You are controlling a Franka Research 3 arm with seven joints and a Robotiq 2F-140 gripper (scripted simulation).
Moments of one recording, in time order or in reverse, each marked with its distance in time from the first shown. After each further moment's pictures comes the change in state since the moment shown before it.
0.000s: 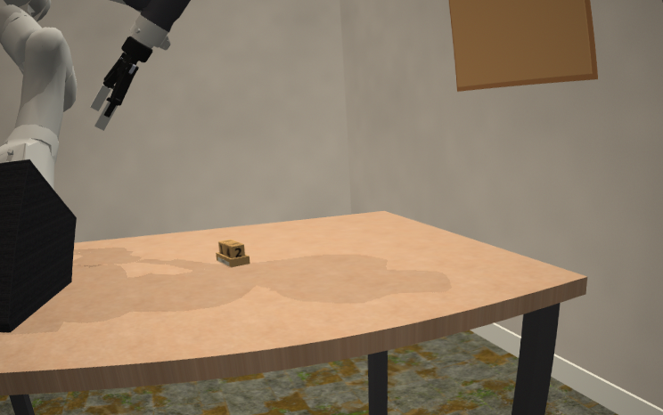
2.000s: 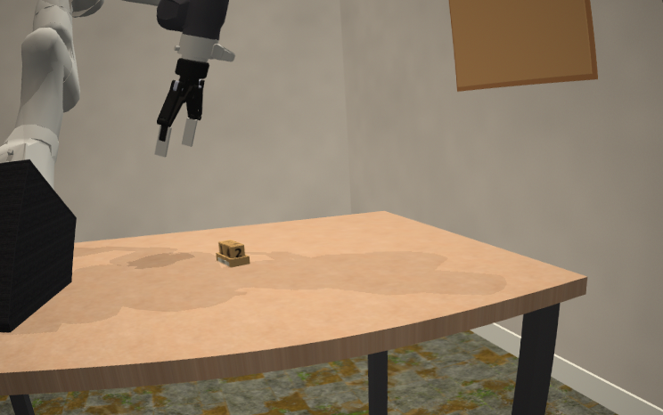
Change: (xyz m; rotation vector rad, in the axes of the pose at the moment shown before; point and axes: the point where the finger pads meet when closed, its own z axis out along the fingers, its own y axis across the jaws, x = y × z) arm 0.176 0.130 -0.047 0.027 0.377 0.731
